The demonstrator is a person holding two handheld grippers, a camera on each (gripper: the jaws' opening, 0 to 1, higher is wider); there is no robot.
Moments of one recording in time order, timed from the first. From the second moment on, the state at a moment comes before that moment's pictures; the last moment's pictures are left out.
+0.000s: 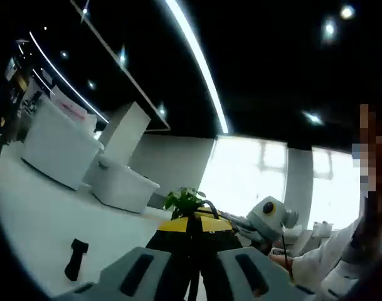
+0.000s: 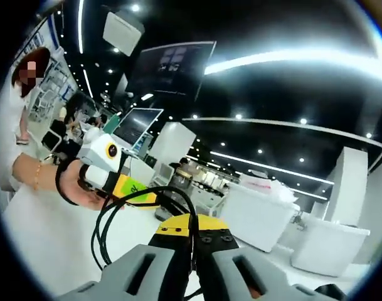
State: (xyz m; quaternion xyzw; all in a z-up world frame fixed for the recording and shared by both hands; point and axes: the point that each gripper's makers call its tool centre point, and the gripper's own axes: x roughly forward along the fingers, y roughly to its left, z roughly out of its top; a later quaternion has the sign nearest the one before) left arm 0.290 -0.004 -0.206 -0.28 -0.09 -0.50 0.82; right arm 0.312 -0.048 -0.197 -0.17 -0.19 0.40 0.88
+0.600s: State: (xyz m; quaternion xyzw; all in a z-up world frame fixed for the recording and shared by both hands) left arm 0.275 -0.014 -0.194 -0.36 -0.09 -0.55 0.75; right arm 0.312 -0.051 -0.194 -0.15 -0.17 0.41 0.88
